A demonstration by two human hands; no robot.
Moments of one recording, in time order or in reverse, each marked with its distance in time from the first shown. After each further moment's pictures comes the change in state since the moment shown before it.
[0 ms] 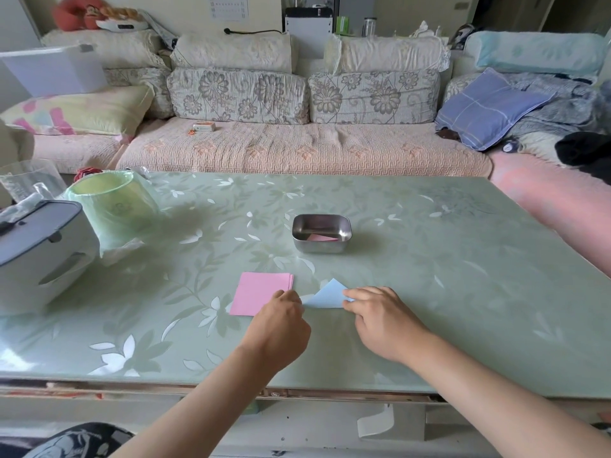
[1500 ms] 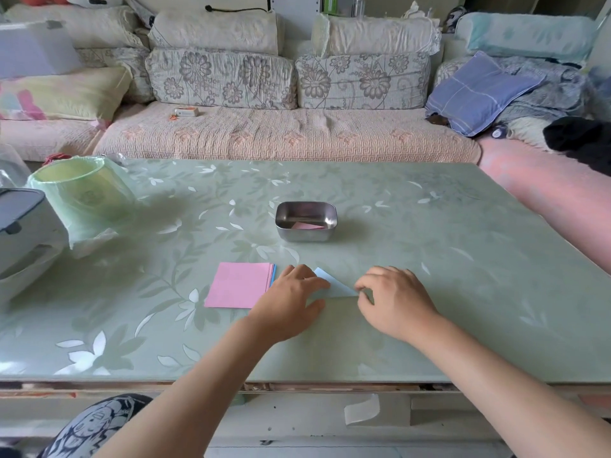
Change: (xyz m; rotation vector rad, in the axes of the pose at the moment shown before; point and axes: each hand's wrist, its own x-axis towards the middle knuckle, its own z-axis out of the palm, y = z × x) left_hand 0.038 0.014 0.020 -0.154 -0.009 0.200; right_hand -0.009 0.025 -0.020 -0.022 0.080 0.258
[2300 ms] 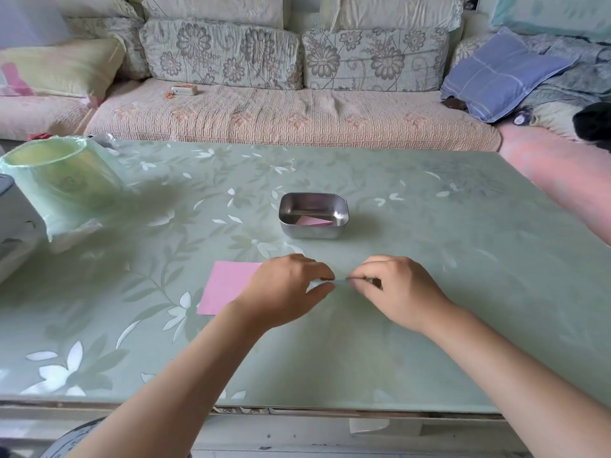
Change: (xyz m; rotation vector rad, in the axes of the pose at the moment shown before) left_hand 0.024 -0.014 -0.027 0.051 0.119 0.135; right_hand 0.039 0.001 0.000 0.312 0.042 -0.155
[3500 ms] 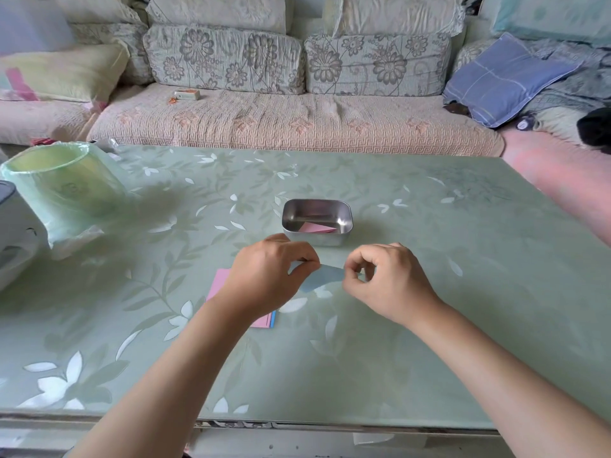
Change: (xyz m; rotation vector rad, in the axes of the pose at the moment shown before) left_hand 0.007 -0.014 -0.029 -0.016 0.177 -0.159; right_hand 0.021 -0.024 0.000 0.074 0.261 0.006
